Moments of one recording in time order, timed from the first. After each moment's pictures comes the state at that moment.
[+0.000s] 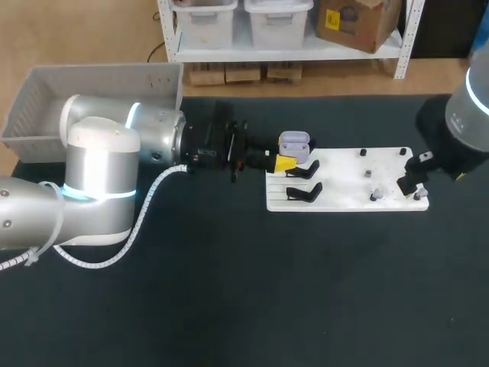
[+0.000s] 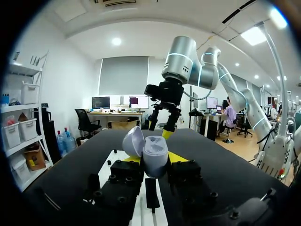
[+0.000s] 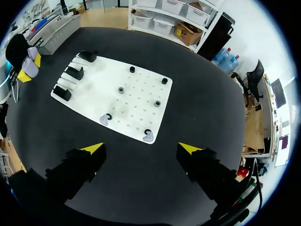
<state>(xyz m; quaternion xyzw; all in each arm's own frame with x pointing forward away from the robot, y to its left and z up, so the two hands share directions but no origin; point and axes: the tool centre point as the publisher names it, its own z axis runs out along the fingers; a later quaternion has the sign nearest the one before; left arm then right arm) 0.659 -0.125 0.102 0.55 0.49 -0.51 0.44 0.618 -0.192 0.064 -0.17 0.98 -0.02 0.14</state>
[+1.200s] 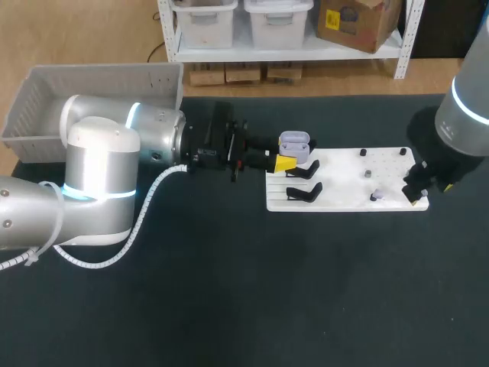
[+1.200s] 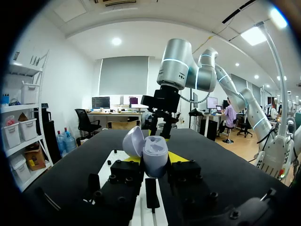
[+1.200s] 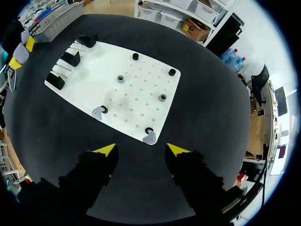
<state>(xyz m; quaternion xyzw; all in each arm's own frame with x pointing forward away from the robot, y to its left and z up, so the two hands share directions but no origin) 0.659 -0.125 0.102 0.55 0.49 -0.51 0.44 0.619 -0.195 0.035 -0.20 0.97 -0.03 0.10</state>
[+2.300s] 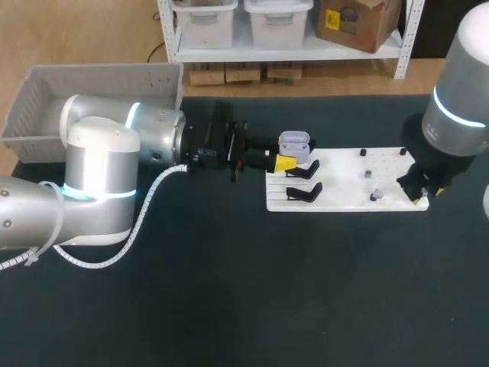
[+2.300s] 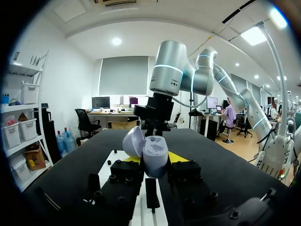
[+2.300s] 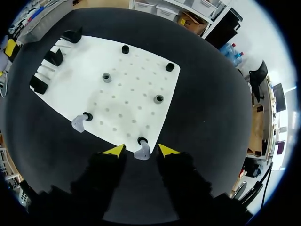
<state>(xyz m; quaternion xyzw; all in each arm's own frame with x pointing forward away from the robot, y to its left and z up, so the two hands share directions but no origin) 0.659 -0.125 0.102 0.55 0.49 -0.51 0.44 0.636 -0.202 0.010 -0.18 0.98 -0.05 0.08</state>
